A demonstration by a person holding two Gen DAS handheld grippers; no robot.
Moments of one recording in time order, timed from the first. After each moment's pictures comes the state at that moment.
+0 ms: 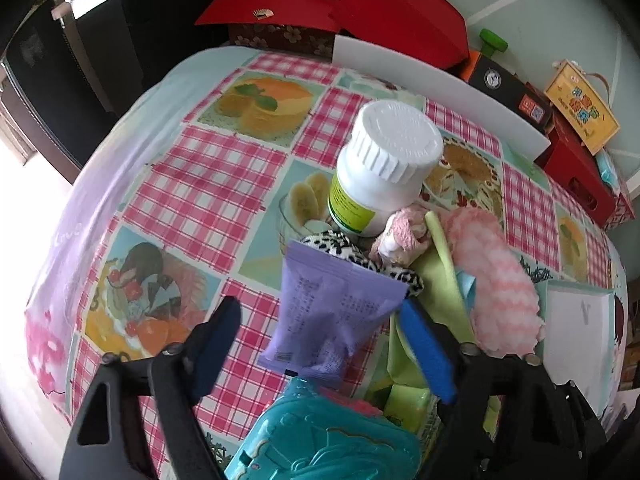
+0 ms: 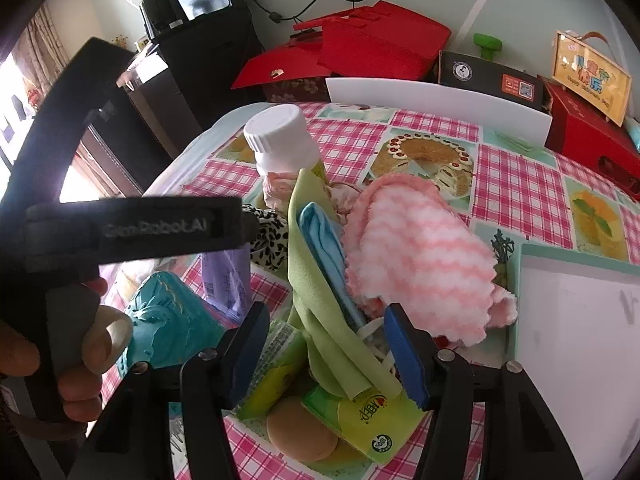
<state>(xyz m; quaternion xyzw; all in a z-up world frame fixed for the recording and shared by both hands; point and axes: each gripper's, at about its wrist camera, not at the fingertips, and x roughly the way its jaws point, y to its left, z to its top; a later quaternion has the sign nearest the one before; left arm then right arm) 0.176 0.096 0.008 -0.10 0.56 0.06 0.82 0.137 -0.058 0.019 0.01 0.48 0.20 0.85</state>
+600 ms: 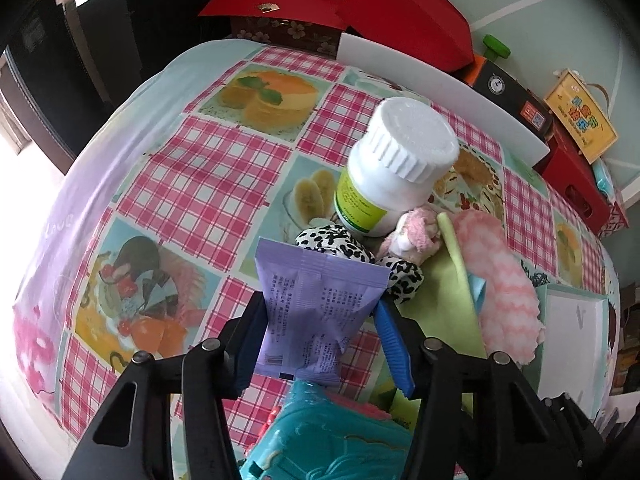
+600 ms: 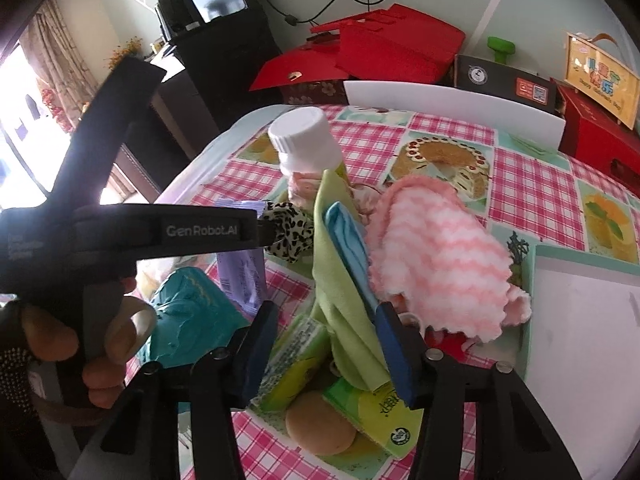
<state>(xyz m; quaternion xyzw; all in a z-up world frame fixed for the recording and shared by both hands) 0.174 0.109 0.002 -0.13 0.55 0.05 0.82 0.129 -0.054 0.025 0.02 0.48 0.23 0.85</state>
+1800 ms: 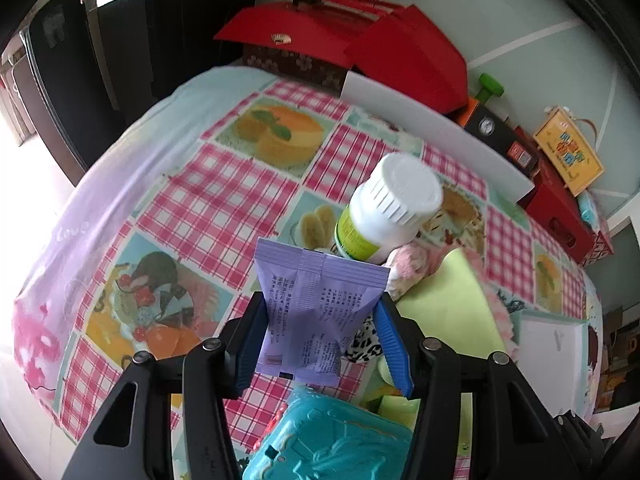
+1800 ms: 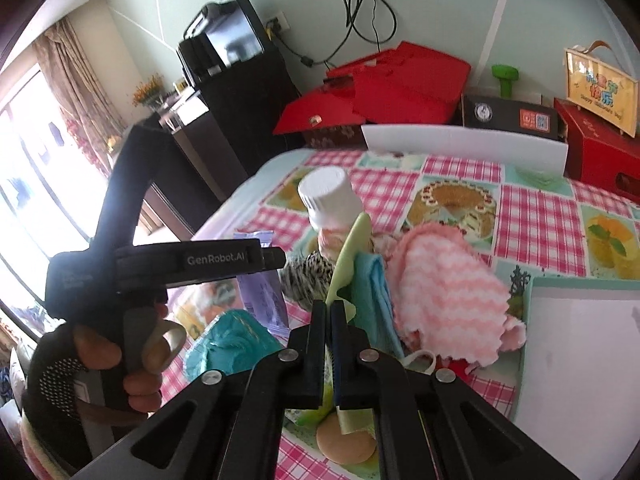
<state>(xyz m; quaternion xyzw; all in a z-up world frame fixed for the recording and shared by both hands) 0.158 0.122 0.034 -0.15 0.50 0.05 0.85 0.120 -0.072 0.060 0.07 0.41 0.27 0.87</state>
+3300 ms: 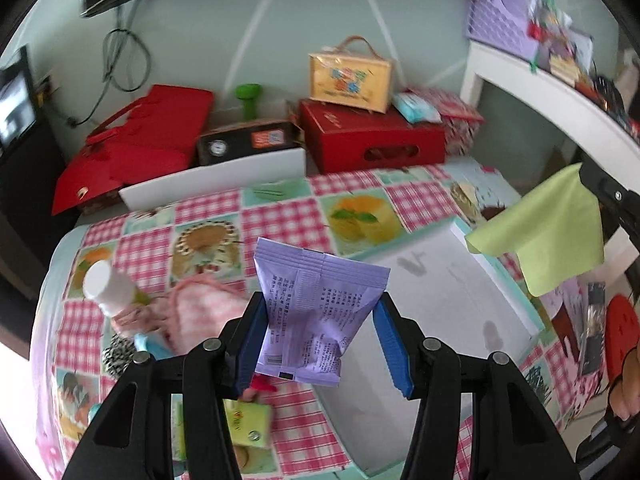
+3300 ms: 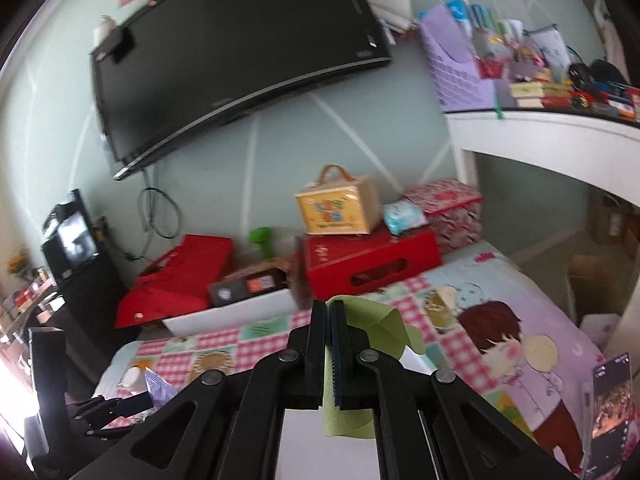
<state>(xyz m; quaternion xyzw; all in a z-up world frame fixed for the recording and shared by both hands) 0.108 -0.139 0.102 0.08 0.42 -0.18 0.89 0.039 -0.343 0.170 0.16 0.21 -0.09 0.96</state>
